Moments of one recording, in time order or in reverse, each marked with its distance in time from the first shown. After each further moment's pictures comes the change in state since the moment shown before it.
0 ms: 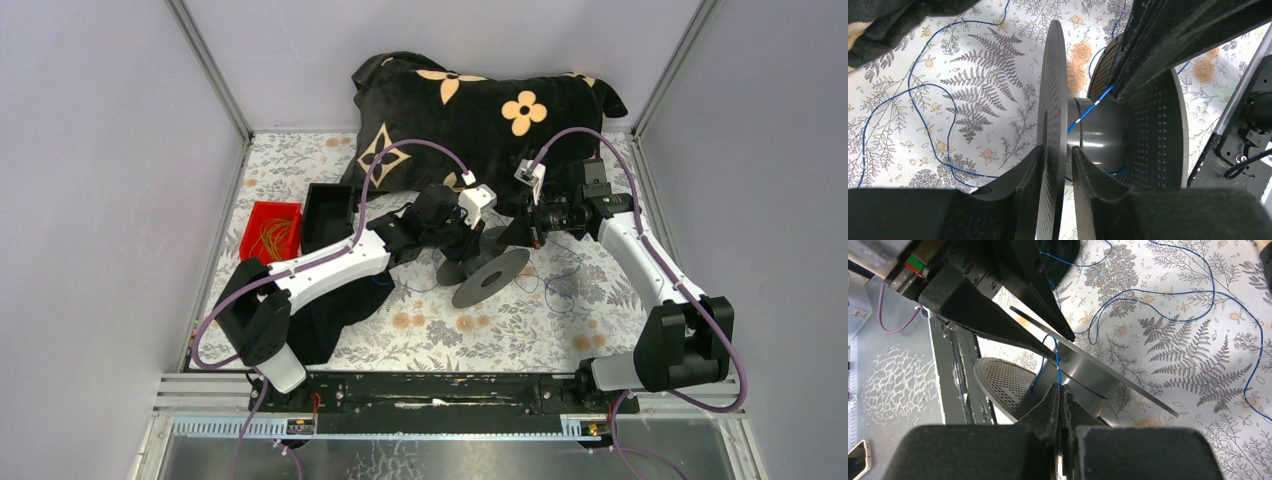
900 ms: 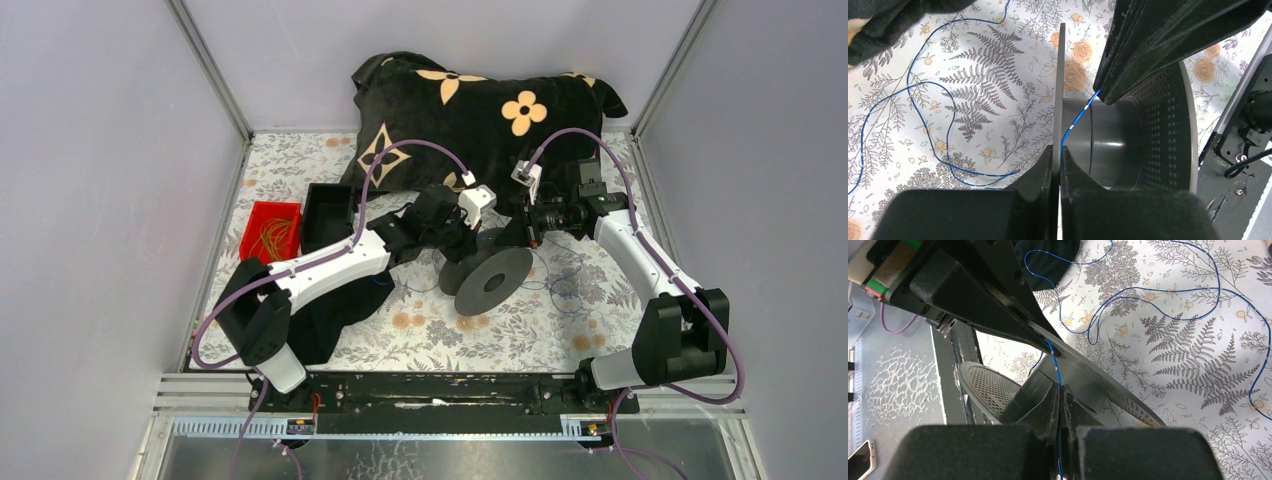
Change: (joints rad) left arm 0.000 0.001 0.000 -0.003 0.003 -0.008; right arm 0.011 0.032 -0.003 0.027 -0.001 0.024
